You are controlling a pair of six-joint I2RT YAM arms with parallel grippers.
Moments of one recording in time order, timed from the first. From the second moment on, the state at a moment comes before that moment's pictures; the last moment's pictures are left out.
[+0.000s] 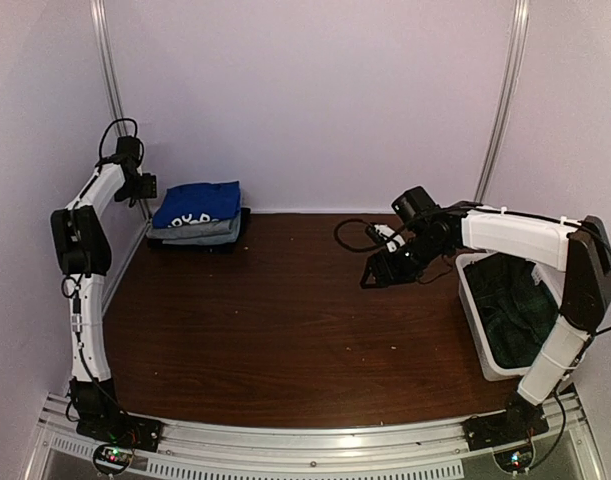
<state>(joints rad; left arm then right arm) 0.09 2.47 2.49 -0.77 -0.25 -0.06 0.56 1.68 1.30 -0.67 -0.32 0.23</state>
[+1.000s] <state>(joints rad) 0.10 2.11 1.82 -0.62 0.14 -0.20 0.55 1.62 1.25 -0.61 -0.36 0.28</state>
